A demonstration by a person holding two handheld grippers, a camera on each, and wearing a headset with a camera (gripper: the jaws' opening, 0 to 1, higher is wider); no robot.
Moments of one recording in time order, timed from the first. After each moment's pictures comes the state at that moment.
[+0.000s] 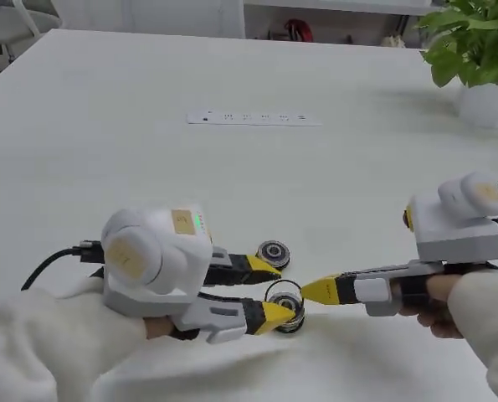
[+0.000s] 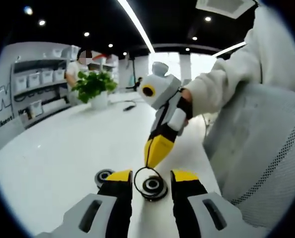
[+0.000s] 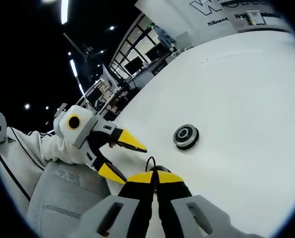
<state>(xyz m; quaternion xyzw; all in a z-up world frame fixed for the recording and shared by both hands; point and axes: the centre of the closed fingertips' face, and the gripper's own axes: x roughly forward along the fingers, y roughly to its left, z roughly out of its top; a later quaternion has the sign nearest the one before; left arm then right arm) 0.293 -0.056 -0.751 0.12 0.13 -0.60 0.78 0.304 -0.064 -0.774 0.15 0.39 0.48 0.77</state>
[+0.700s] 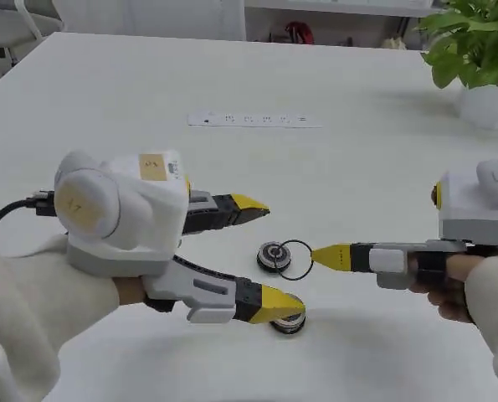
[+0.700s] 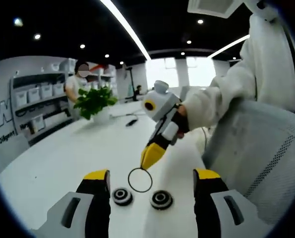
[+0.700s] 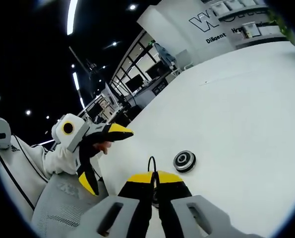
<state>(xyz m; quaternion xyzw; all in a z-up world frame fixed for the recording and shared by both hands) 0.295 -0.045 -0.699 0.13 0.08 -0.60 0.78 0.326 -0.074 -0.735 0.19 0.32 0.47 0.80</state>
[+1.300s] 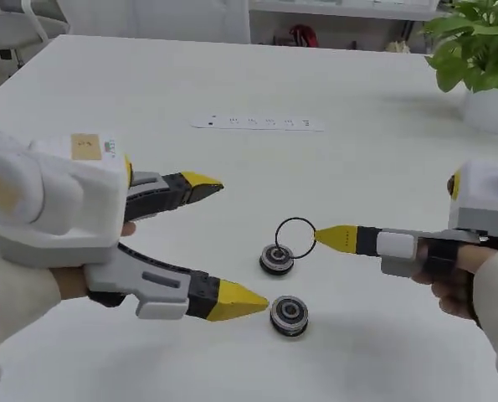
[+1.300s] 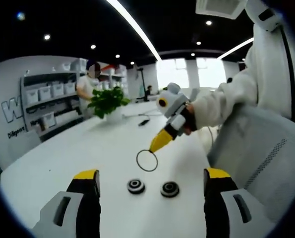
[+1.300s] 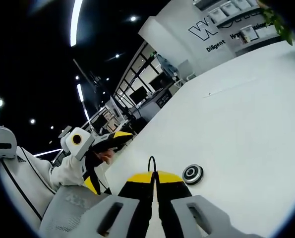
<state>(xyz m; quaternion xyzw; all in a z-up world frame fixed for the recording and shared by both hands) 0.301 0.001 -0.686 0.12 0.09 -0.56 0.82 0.333 -0.068 -0.708 0.23 0.28 0.47 0.81</state>
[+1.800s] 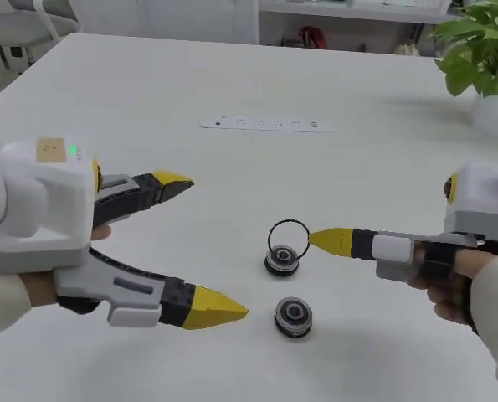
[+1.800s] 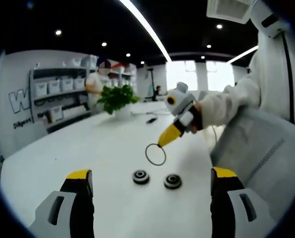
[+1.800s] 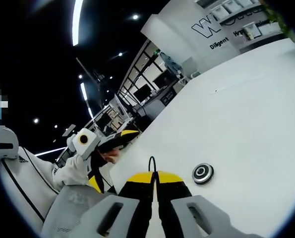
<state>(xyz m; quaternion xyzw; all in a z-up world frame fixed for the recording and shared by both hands) 0.302 0.022 -0.692 0.10 0.10 -0.54 0.83 0.324 -0.049 -0.706 0.23 0.29 0.49 0.79</state>
